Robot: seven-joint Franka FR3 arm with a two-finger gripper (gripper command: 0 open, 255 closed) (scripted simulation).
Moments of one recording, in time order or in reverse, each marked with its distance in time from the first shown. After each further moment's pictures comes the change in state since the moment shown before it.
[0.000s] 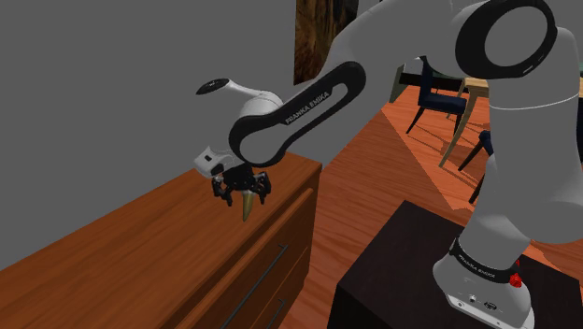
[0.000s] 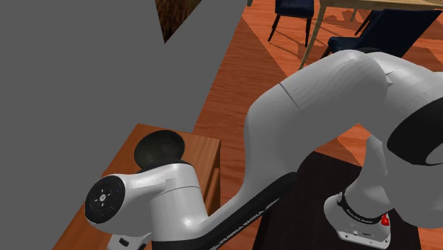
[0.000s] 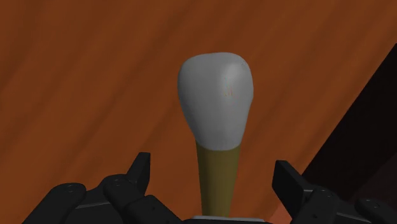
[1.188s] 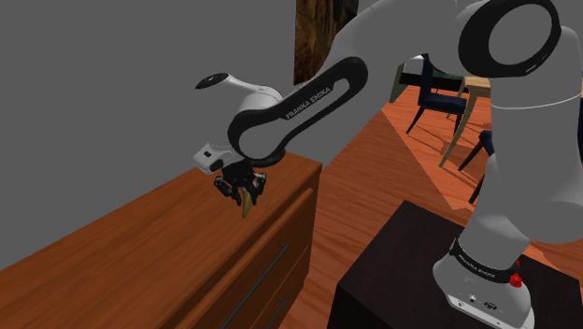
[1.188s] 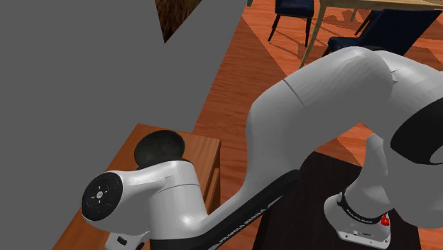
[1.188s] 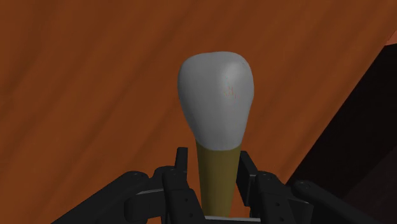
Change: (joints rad) arm -0.002 -0.012 0.002 0.009 0.006 -0.019 -0.007
